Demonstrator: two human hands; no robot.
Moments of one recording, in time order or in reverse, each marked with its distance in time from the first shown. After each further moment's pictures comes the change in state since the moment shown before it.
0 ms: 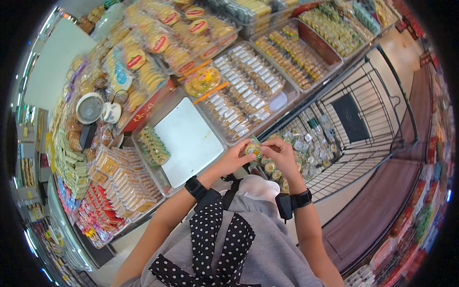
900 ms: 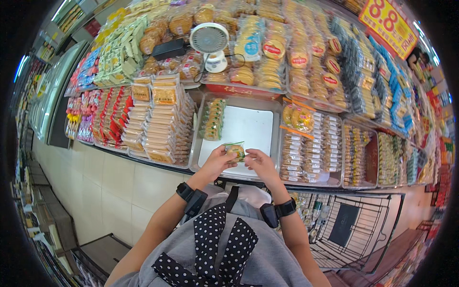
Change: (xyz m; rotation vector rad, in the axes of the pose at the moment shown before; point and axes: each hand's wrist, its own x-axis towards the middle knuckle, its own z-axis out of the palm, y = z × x) left_hand -0.137 -0.008 -0.085 -0.772 0.849 0.107; right_hand 0.055 -0.008 0.180 -0.210 -0.763 0.113
